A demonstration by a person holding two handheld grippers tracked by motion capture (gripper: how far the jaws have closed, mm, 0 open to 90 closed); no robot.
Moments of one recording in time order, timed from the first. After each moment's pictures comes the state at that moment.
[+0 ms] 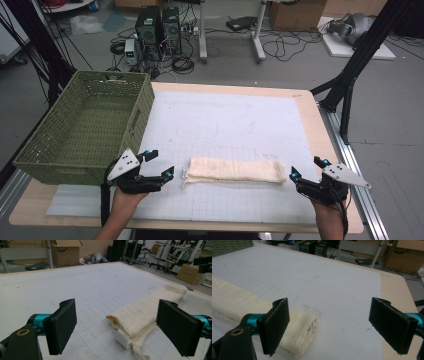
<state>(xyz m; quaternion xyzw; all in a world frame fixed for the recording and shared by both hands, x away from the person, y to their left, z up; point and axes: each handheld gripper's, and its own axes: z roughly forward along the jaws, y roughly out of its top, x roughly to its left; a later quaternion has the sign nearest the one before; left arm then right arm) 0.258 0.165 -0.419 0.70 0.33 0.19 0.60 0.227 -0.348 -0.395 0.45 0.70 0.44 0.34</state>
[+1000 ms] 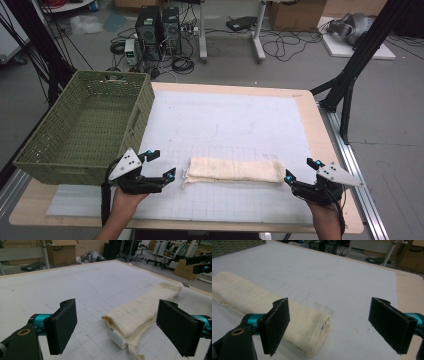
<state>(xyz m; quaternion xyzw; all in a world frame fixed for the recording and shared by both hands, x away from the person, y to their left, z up) 0.256 0.160 -0.412 0.71 0.32 0.18 0.60 0.227 -0.341 -0.400 0.44 0.71 0.45 0.31</state>
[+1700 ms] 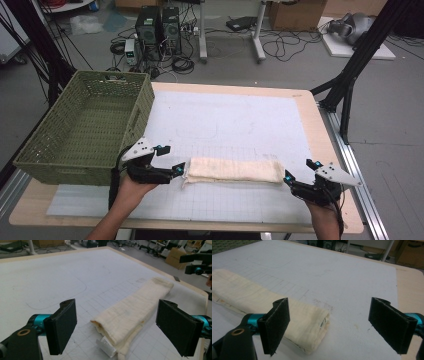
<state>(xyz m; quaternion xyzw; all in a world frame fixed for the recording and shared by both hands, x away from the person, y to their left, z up) 0.282 0.138 -0.392 0.75 0.33 0.12 0.56 0.228 -0.341 -0.404 0.45 0.71 0.44 0.31</state>
